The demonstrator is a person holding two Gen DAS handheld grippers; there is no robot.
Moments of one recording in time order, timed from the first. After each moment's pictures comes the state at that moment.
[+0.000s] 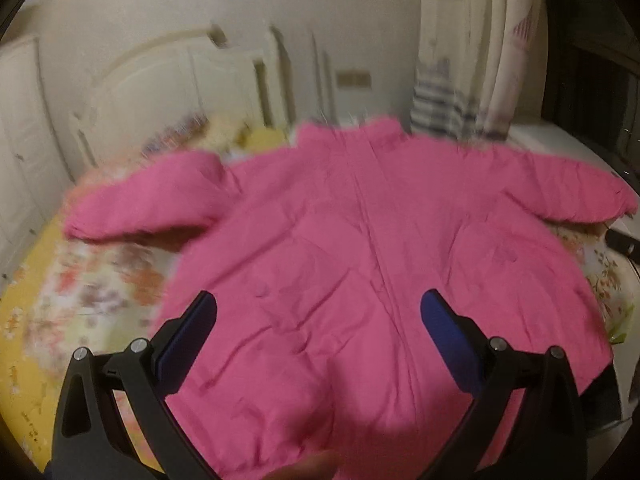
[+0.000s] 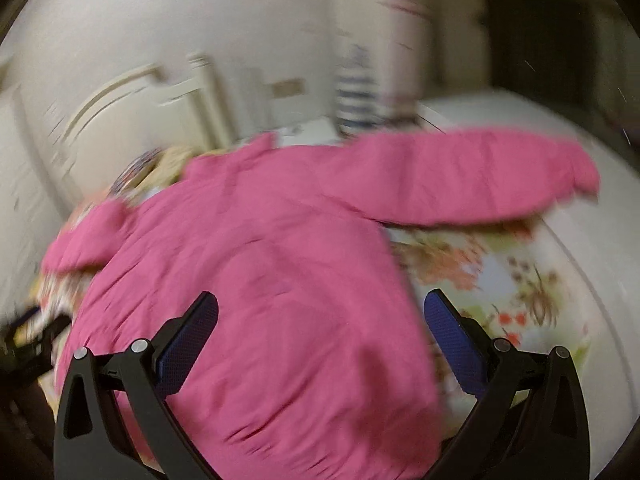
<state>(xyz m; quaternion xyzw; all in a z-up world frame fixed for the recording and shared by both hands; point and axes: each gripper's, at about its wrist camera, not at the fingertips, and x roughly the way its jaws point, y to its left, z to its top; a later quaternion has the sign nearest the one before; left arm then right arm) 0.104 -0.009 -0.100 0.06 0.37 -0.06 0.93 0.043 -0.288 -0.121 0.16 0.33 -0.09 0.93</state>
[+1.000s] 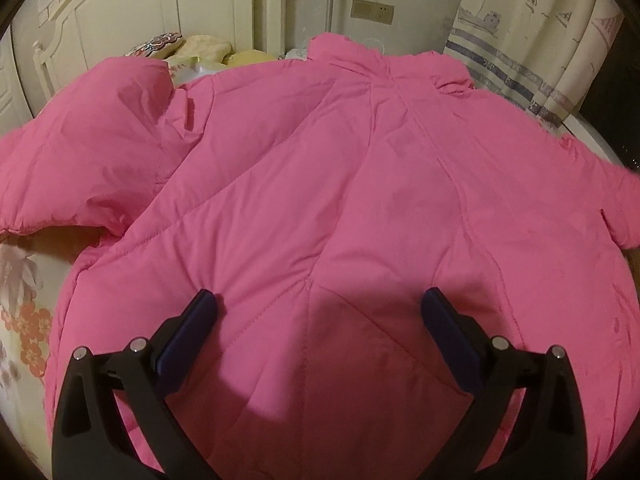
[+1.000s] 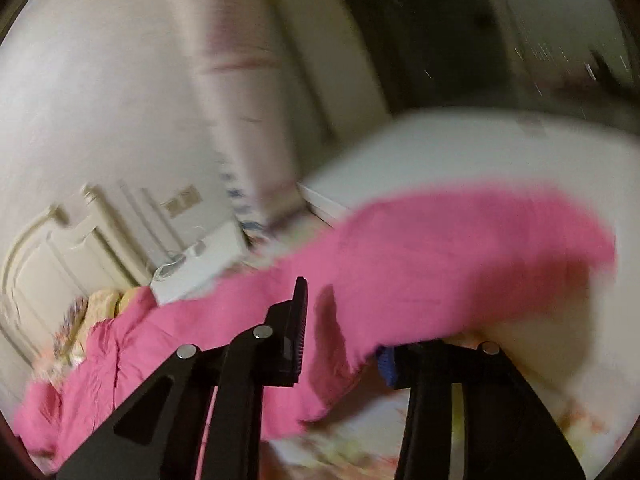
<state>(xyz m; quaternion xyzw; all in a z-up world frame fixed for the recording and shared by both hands) 0.284 0.022 -0.197 0.01 0.46 -0.07 0.89 0.172 -0.424 -0.120 0.22 0.18 -0.21 0.93</state>
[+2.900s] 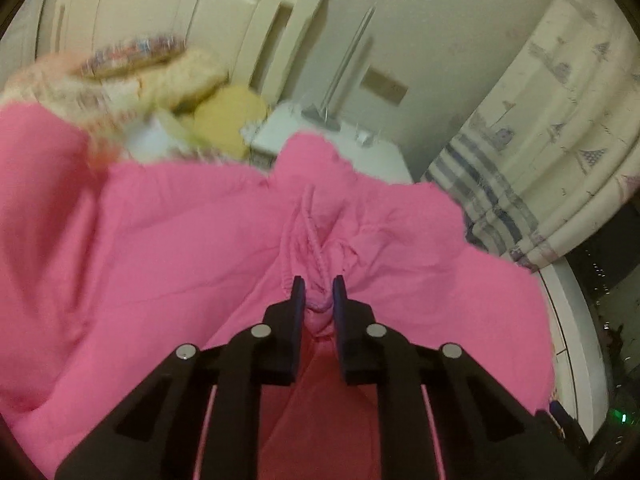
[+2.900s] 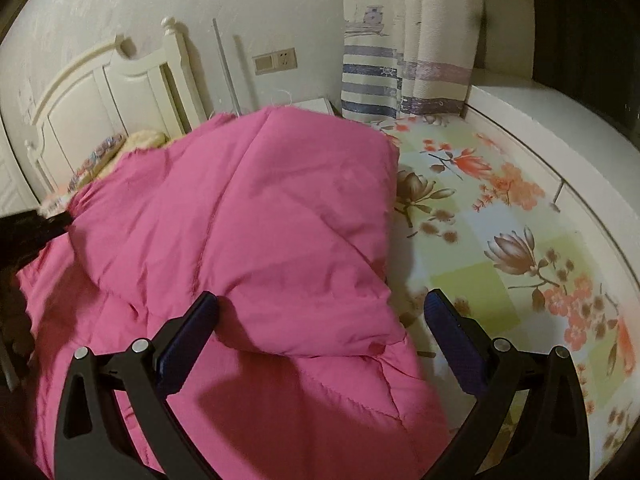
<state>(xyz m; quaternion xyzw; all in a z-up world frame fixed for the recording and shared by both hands) 0.411 0.007 -0.150 -0.16 0.37 -0.09 0.91 0.261 -0.305 -0.186 0.12 0.36 -0.07 0.92</state>
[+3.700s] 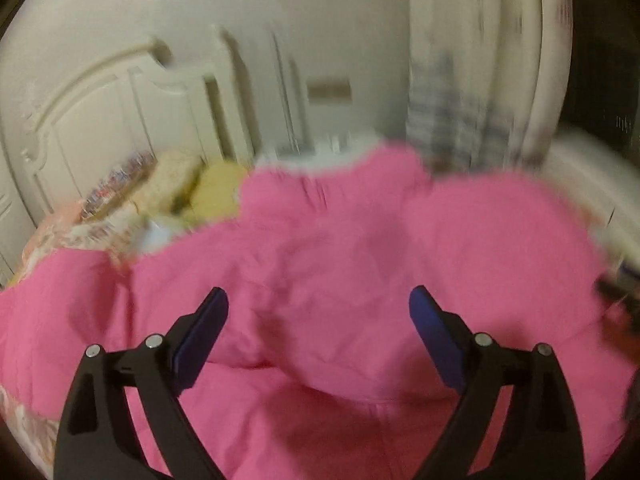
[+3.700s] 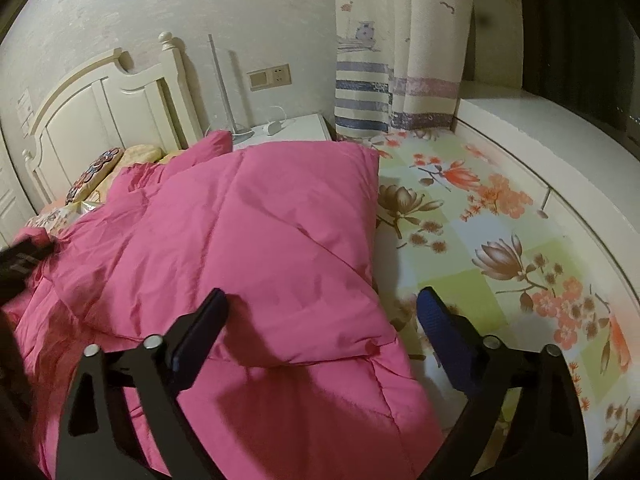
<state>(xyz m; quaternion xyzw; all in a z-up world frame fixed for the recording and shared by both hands) 0.365 -0.071 -0.159 0.11 0.34 -0.10 0.93 0.256 -0.298 -0.178 0.11 0.34 -0.08 0.93</state>
